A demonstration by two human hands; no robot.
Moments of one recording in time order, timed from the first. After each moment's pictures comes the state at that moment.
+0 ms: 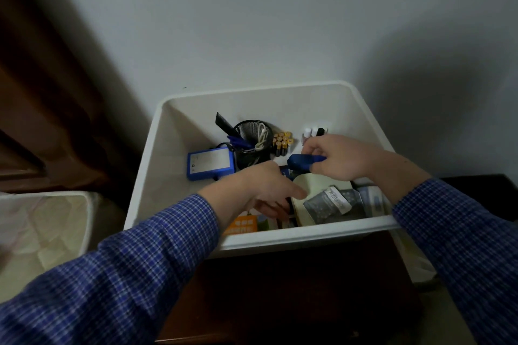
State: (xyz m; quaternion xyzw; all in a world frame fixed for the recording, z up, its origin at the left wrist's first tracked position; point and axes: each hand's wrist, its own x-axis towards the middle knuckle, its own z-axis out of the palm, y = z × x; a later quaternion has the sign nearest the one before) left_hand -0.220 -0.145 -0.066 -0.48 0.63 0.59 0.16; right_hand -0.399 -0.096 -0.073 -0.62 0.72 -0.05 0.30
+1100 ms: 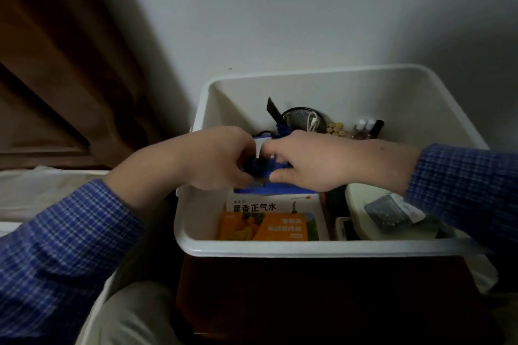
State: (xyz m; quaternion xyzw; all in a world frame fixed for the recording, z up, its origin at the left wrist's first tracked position) left_hand -0.094 -0.212 -0.011 -0.34 0.90 0.21 0.16; right_hand -0.273 -0.155 -0.054 -0.78 0.57 -0.01 0.26
